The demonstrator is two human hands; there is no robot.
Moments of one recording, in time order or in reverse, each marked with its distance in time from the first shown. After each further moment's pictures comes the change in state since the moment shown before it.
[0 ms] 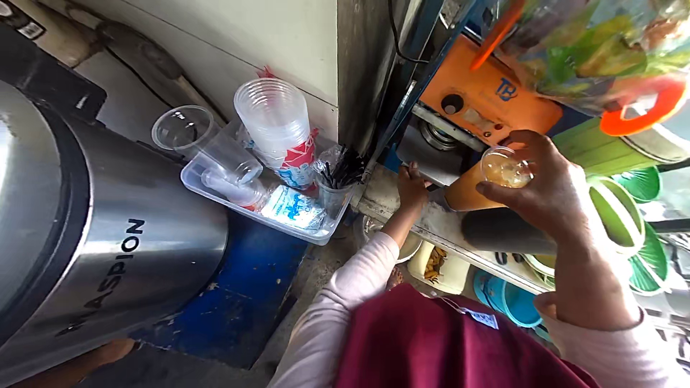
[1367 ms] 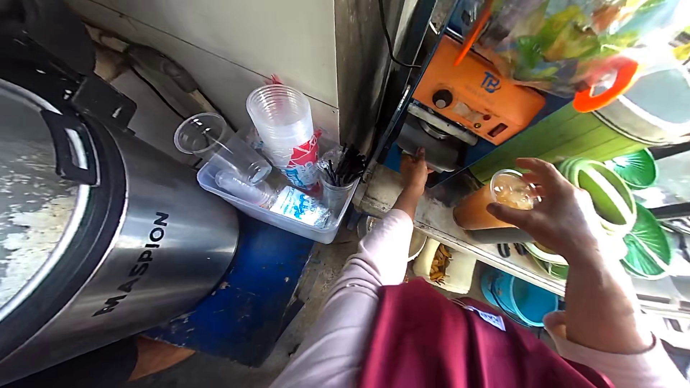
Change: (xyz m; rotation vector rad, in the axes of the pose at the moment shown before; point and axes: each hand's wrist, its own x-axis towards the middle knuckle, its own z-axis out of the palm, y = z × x) left_hand -0.010 0.054 0.018 0.081 0.017 -0.162; right_hand -0.056 0.019 -0.006 0.026 -0.023 0.109
